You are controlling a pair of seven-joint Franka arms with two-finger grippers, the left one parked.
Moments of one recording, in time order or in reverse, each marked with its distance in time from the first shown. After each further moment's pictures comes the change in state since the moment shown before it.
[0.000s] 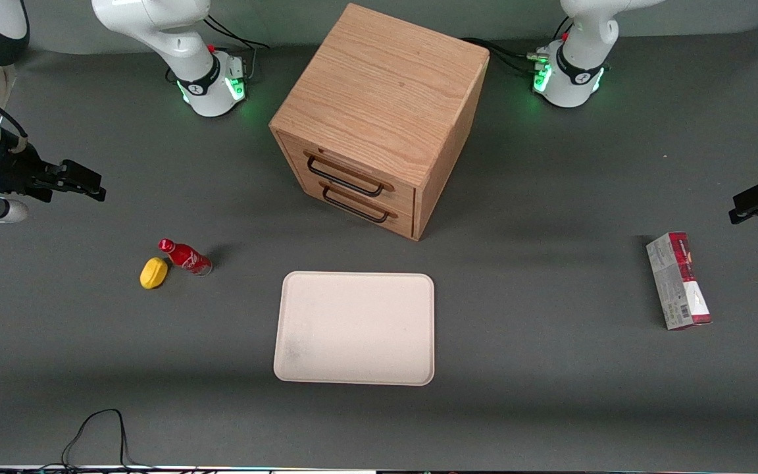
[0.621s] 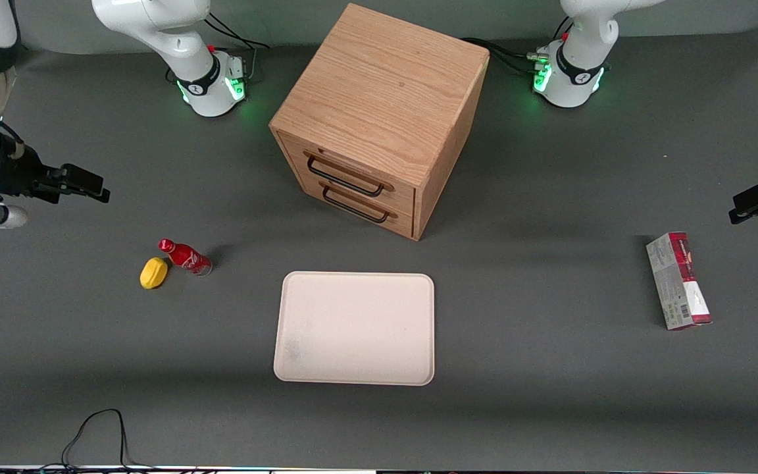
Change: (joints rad) arm -0.026 0.035 -0.010 -0.030 0.066 0.024 -0.024
